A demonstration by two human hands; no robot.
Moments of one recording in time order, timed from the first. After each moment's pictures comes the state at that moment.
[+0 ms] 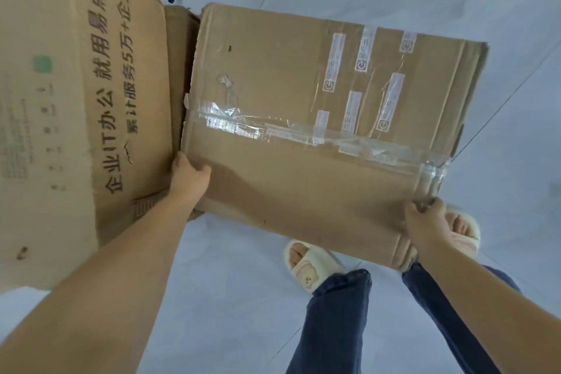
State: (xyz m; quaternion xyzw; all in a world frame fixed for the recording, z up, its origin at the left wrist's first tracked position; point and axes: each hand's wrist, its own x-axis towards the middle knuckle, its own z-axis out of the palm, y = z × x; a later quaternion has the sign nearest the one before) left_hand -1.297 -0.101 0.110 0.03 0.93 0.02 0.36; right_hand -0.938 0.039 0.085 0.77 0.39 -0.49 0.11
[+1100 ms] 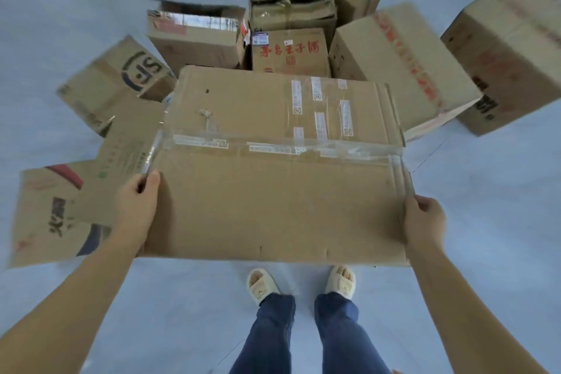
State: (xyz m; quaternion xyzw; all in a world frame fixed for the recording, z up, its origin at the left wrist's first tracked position) left_hand -1.264 -0.137 0.568 0.03 0.91 0.39 0.15; right_hand -0.933 0.146 0.562 0.73 0.53 -0.42 -0.14
